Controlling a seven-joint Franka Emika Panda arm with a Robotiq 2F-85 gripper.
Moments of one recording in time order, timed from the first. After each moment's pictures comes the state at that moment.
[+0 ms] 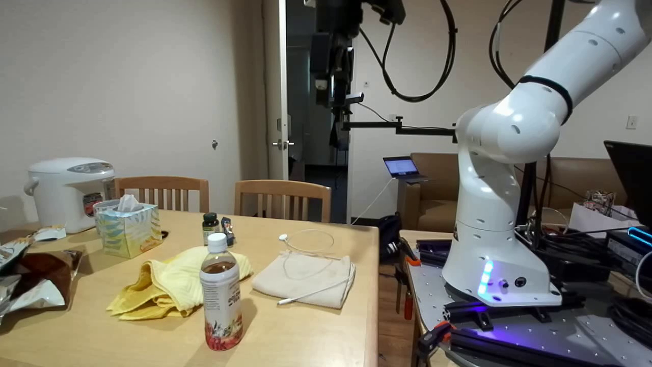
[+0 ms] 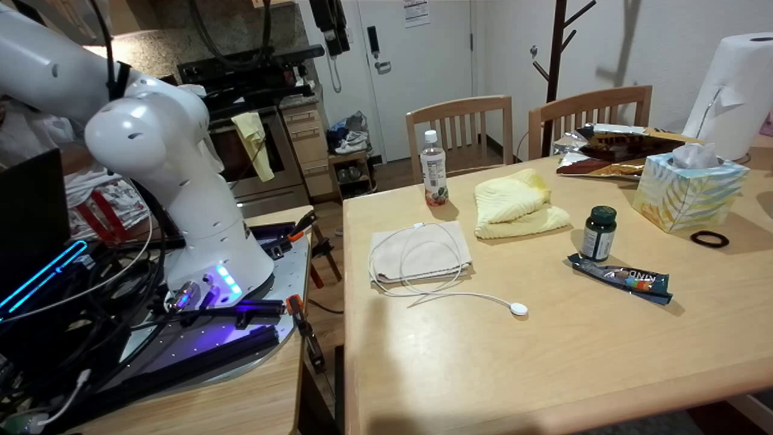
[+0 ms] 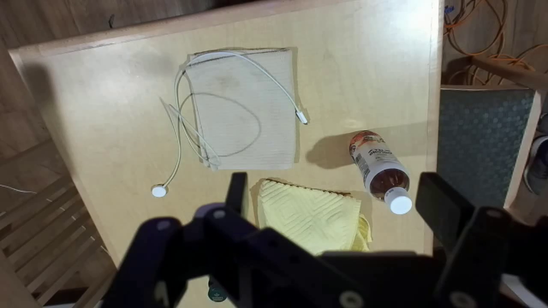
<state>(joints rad) 0.03 -0.78 0.24 -2.47 0.10 1.76 0.42</state>
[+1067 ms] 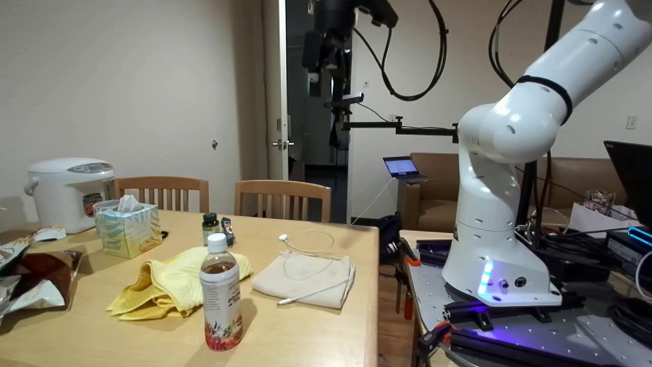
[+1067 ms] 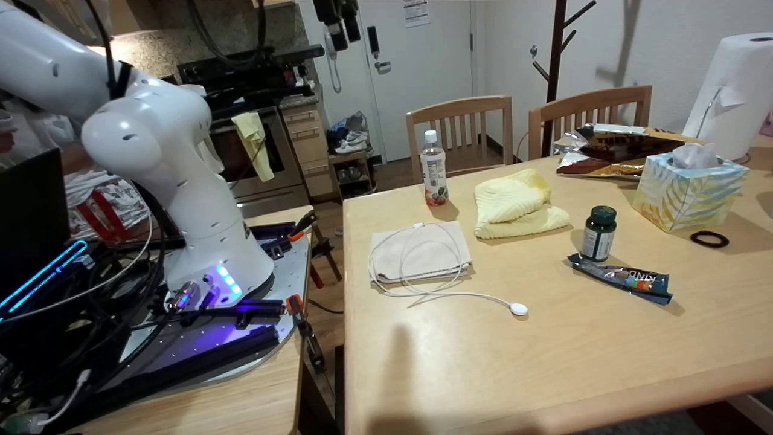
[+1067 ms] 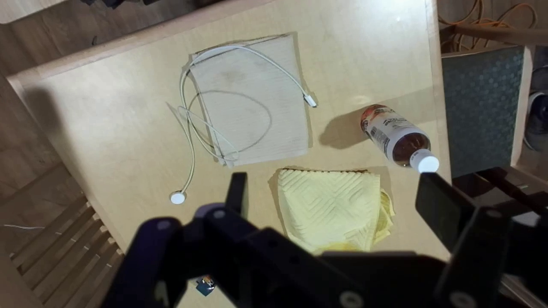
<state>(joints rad) -0.02 -0.77 0.12 -2.45 0.10 1.77 0.42</state>
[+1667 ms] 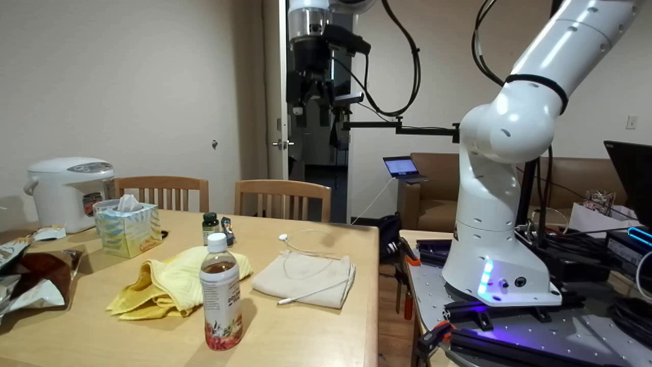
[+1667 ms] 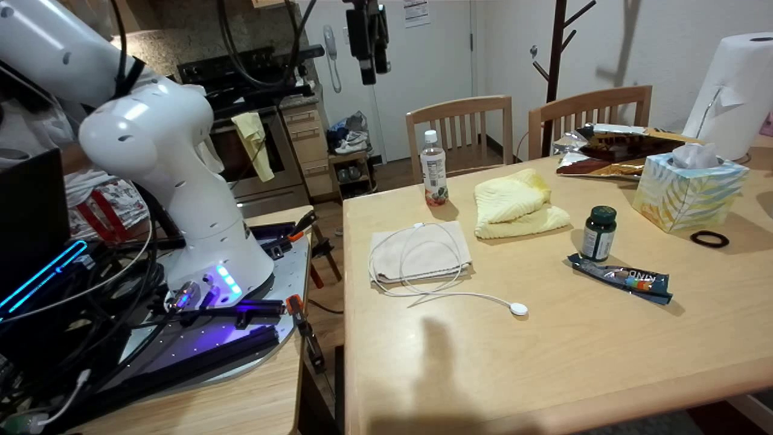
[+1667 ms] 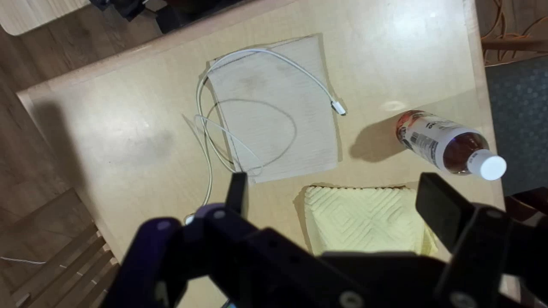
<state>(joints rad) -0.06 -0.56 0.07 -2.43 0.06 1.83 0.37</state>
